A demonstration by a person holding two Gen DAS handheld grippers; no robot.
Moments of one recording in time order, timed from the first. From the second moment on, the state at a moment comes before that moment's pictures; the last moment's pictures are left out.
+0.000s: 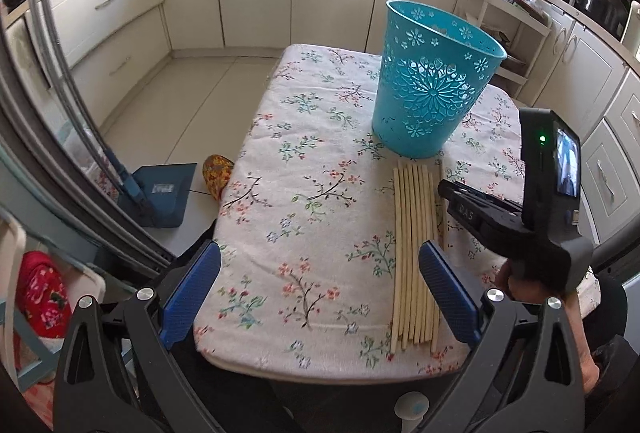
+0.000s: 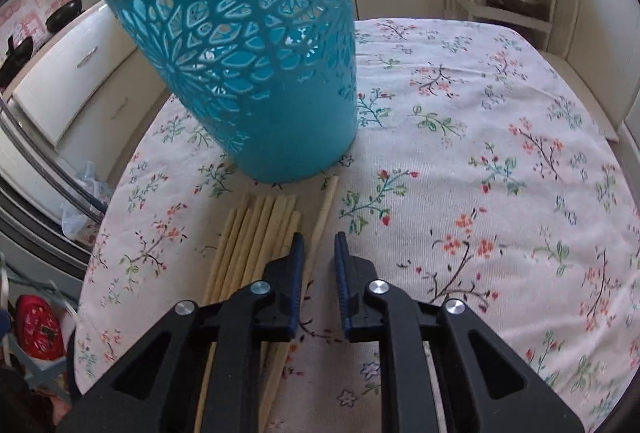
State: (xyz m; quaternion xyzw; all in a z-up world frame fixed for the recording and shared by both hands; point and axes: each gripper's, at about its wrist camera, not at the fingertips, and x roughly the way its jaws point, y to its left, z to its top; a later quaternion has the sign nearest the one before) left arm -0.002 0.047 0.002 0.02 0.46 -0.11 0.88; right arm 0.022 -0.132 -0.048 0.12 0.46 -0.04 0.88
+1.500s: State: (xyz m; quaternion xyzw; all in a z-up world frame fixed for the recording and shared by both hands) left arm 0.078 0.005 0.061 -0.05 0.47 -0.29 0.83; right arm -0.020 -0.179 -0.054 0.15 0.44 0.04 0.89
